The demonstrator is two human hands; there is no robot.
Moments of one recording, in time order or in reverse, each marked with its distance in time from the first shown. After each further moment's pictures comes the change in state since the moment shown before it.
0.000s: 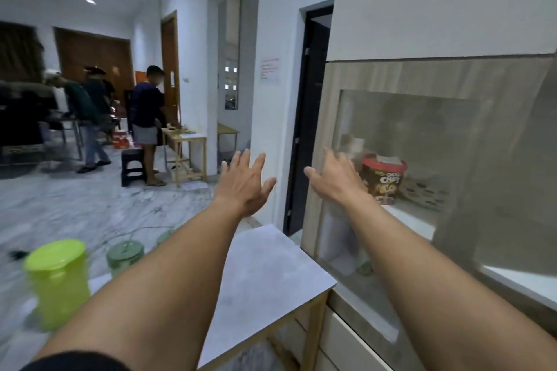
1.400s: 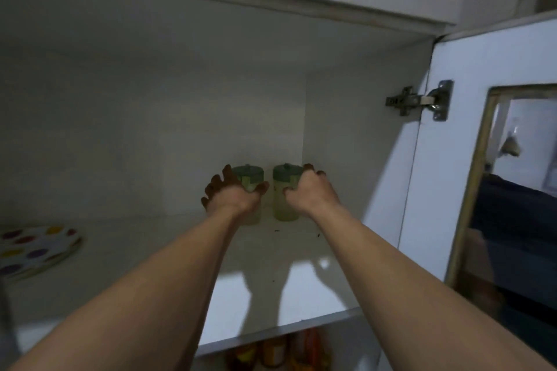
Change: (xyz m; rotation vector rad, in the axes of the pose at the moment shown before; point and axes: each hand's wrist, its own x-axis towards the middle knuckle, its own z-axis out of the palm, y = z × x) left_hand 0.062 0.798 0.154 -0.849 -0.418 0.501; right_hand -0.105 0.601 -0.304 -0.222 0.514 1.010
